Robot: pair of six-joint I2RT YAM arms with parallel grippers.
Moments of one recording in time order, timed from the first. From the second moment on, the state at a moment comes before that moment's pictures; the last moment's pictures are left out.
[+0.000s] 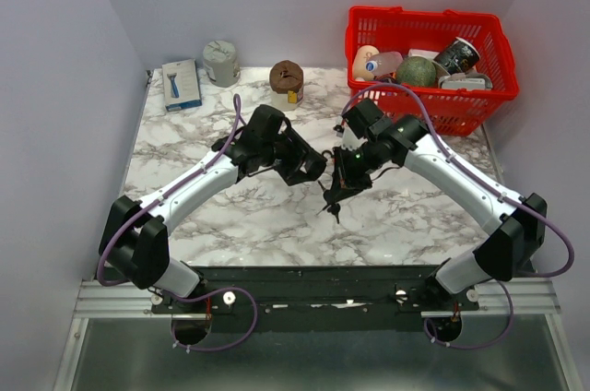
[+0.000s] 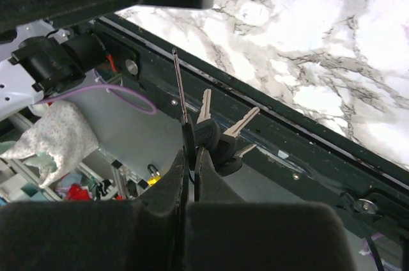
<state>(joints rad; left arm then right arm) -0.61 1.47 1.15 -0.43 0.37 -1.42 0.68 1.51 1.44 -1.09 -0.45 0.60</state>
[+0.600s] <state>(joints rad) -0.62 1.46 1.15 -0.46 0.37 -1.41 0.68 1.54 1.49 -1.09 -0.37 0.61</state>
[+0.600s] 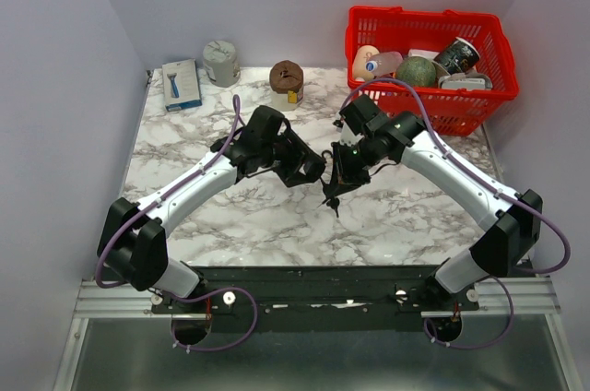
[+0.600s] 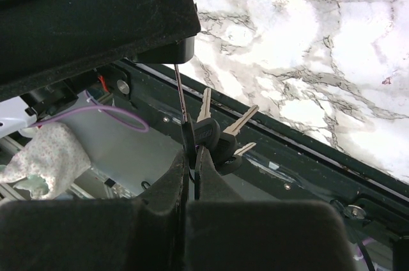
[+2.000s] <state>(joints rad) -0.62 1.46 1.15 -0.45 0.36 -1.41 0.69 1.54 1.51 -1.09 -0.34 0.61</state>
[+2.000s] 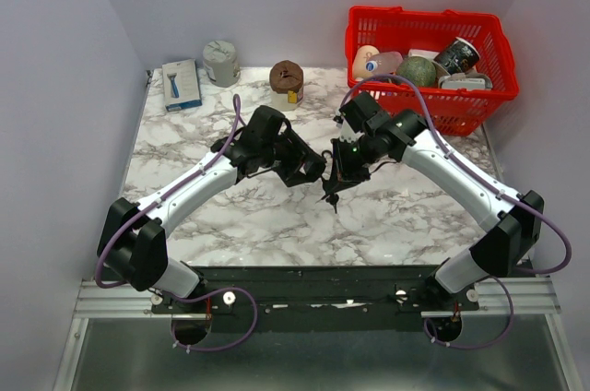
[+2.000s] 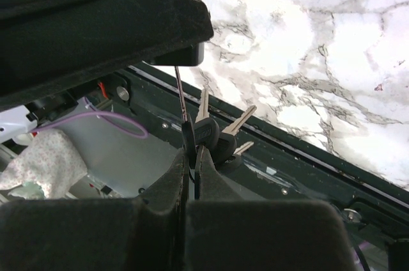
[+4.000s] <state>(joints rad) -0.62 1.46 1.15 -0.37 0.30 -1.29 0.62 1.71 1.71 -1.23 -0.40 0.48</state>
